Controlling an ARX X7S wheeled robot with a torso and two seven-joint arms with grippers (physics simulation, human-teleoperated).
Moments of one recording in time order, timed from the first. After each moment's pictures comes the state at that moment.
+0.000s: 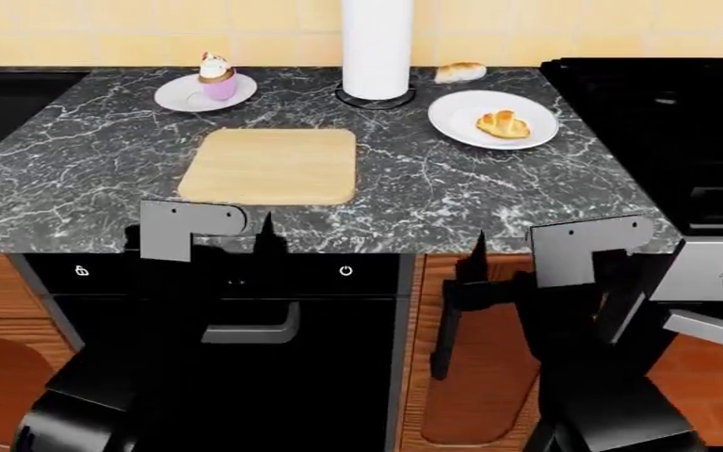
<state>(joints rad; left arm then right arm) -0.54 -0.26 0.17 0.20 -0.38 -0.71 -0.17 0.44 0.25 -0.15 -0.40 0.14 0.88 0.18</state>
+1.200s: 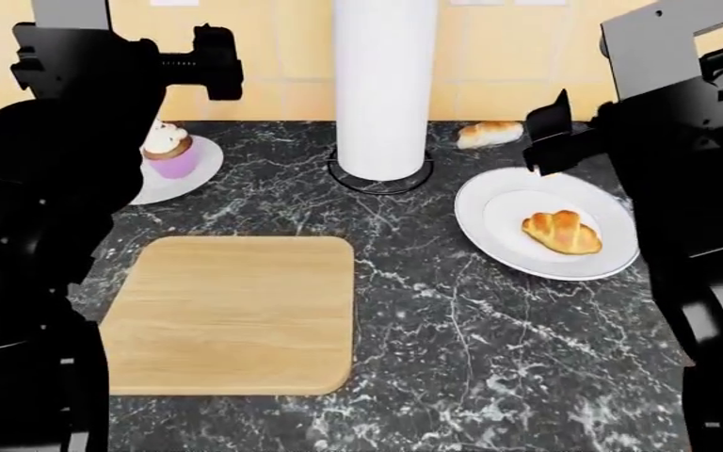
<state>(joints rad) -1.17 -0.25 0.13 0.09 -0.41 -1.10 -0.29 1.12 0.44 -0.33 -0.39 0.20 1.43 0.15</state>
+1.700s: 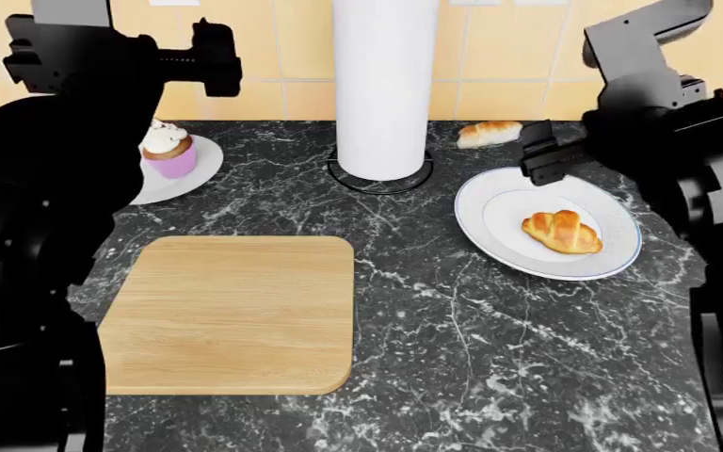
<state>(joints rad) -1.17 -0.26 0.16 0.10 -0.40 -1.09 -0.31 1.34 0.43 -0.43 0.17 0.29 1.40 -0.05</state>
